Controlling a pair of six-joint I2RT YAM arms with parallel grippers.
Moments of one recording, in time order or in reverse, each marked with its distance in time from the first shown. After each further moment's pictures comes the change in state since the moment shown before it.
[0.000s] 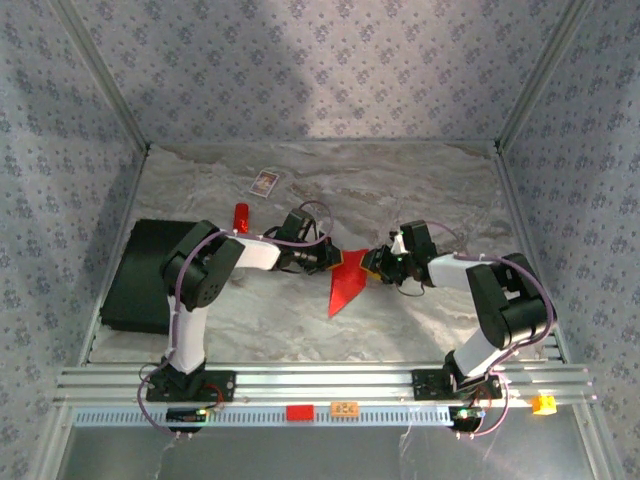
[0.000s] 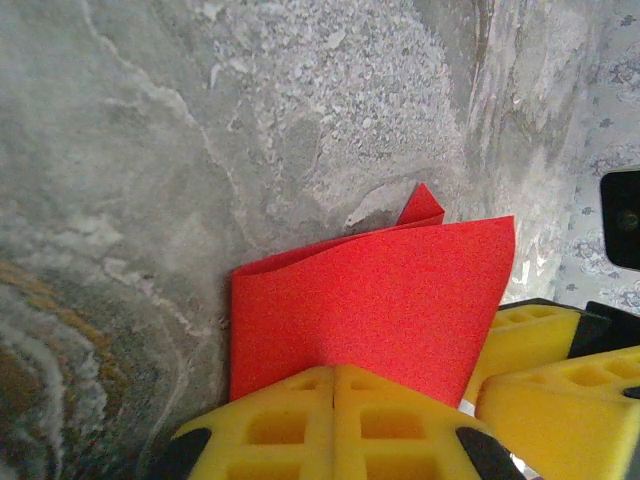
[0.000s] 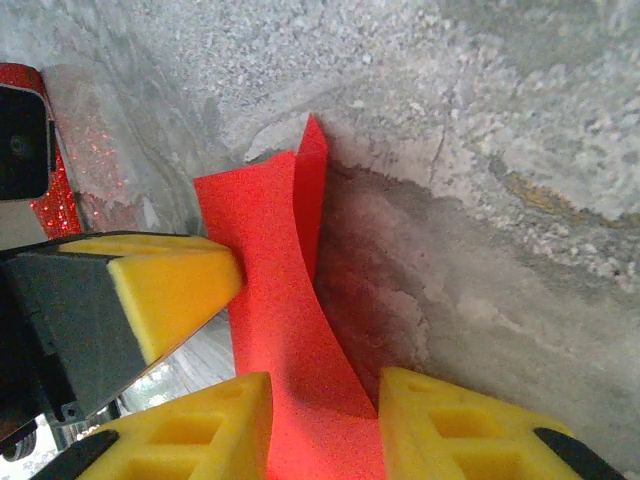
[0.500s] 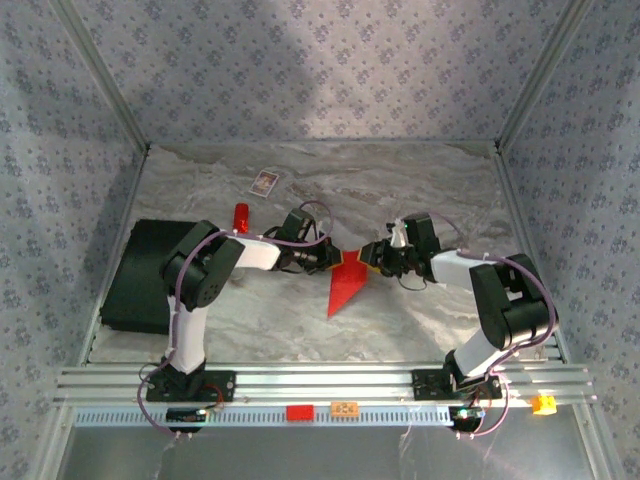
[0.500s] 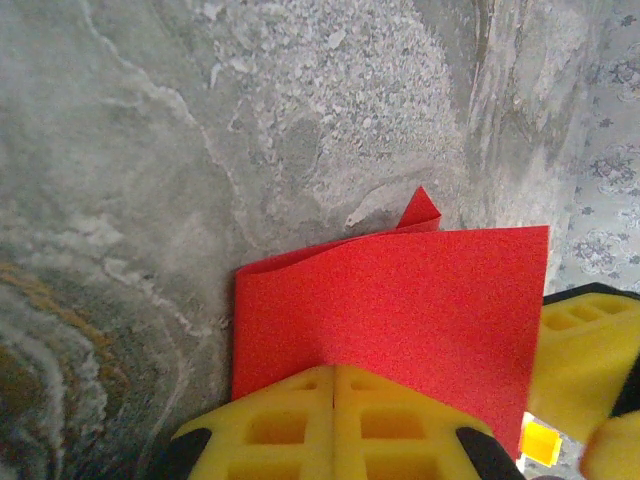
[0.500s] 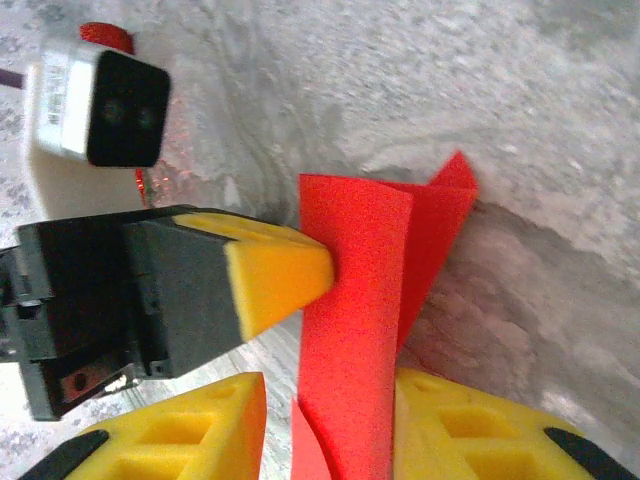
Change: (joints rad) left arm 0.000 0.000 0.000 -0.001 0.000 0.000; right arm -0.032 -0.001 0.042 0.021 -0.123 -0.123
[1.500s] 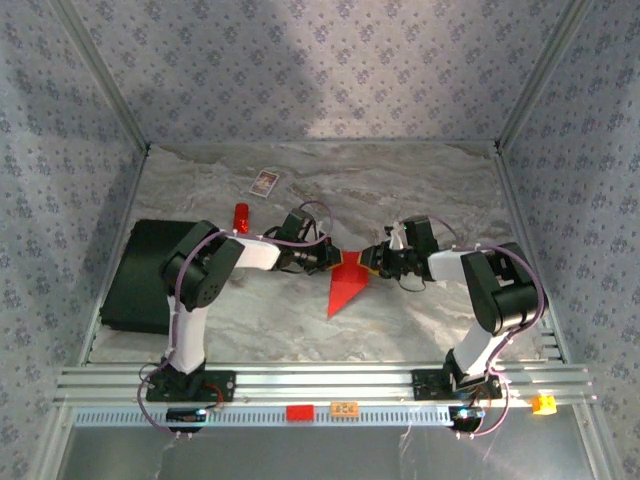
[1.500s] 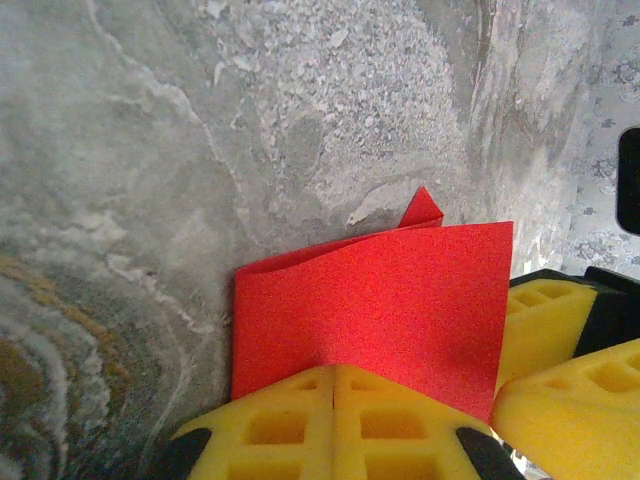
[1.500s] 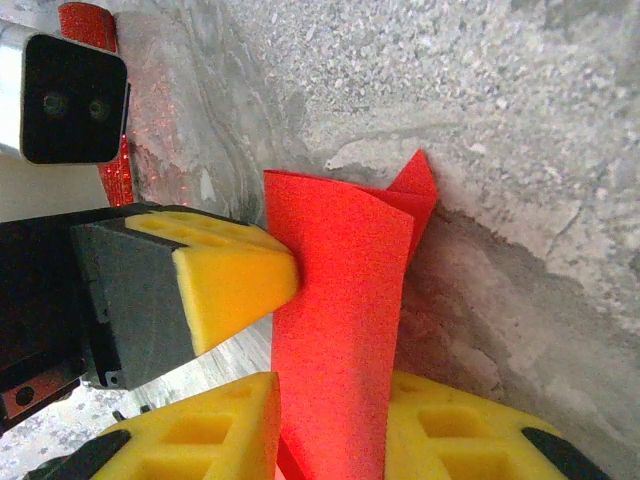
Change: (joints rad) left arm 0.000 -0.003 0.000 -0.004 -0.001 0.000; right arm -0.016 0.096 -0.013 0.070 -0.051 -0.014
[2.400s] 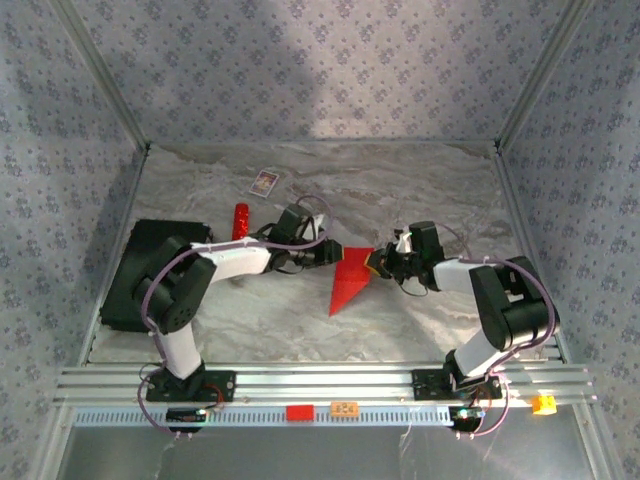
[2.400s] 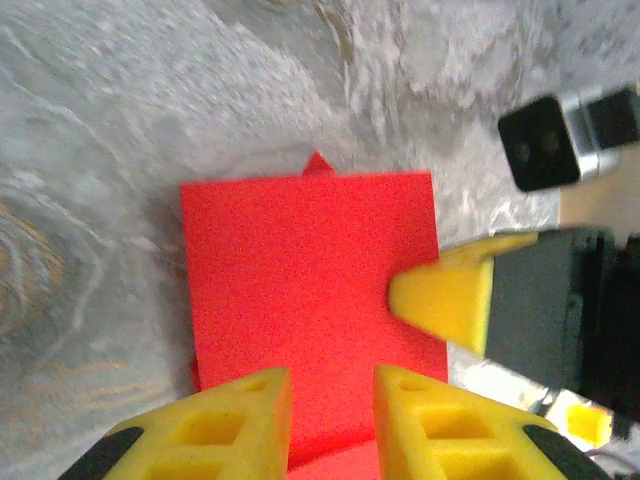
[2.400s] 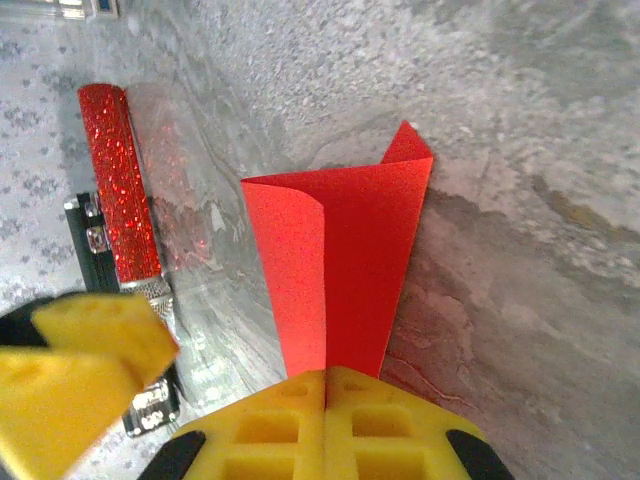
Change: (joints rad) left arm -0.069 -0.240 -0.042 -0.164 -0.138 0.187; right arm -0.003 -0.114 -0.092 0.056 0.086 0.221
